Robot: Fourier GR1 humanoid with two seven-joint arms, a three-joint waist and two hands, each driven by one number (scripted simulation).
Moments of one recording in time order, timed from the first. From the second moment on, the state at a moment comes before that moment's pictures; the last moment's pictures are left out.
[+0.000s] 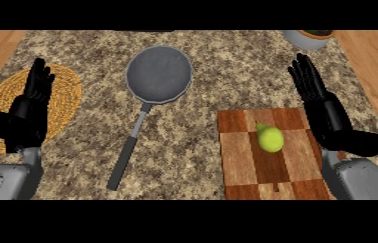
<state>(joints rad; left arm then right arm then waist) -0.18 0.43 -0.03 -1.48 0.16 0.32 -0.01 -0.23 -0.39 0.20 -1.54 -0.27 -0.12 -0.22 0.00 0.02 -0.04</state>
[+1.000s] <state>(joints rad) -0.12 0.50 -0.05 -1.28 0.11 0.21 0.18 -0.47 -0.50 0.16 -1.10 -0.36 0.27 -0.06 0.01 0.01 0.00</state>
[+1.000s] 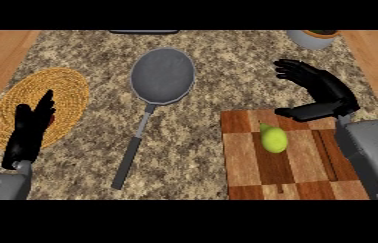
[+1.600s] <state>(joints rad) -0.15 0.49 -0.07 -1.30 0.09 0.20 0.23 -0.78 -0.65 0.37 -1.11 -0.14 0.55 0.22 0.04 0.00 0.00</state>
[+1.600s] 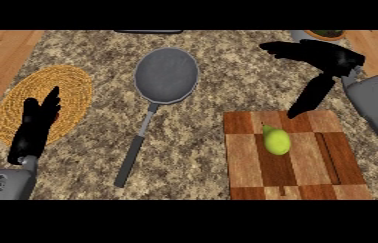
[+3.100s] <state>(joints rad) -0.11 0.45 0.04 -1.29 0.03 0.14 0.21 -0.75 -0.46 0.60 -1.10 0.42 0.85 0.30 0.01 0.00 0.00</state>
